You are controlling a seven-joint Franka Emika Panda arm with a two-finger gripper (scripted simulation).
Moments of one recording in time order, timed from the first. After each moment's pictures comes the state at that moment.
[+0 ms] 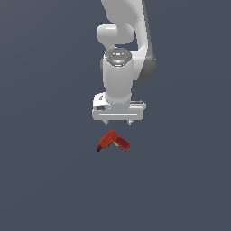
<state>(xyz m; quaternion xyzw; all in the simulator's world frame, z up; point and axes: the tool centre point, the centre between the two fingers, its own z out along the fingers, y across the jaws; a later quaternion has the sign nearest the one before) 0.009 0.011 0.185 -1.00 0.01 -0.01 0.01</state>
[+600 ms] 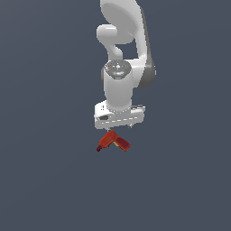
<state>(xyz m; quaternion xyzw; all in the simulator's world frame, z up) 0.018 0.017 0.159 -1.00 -0.08 0.00 0.02</state>
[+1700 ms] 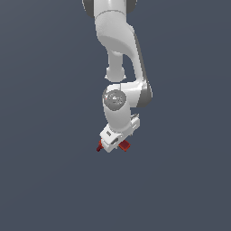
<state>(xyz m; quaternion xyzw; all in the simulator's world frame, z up) 0.039 0.039 0.081 -0.94 -0.34 -0.01 0.07</state>
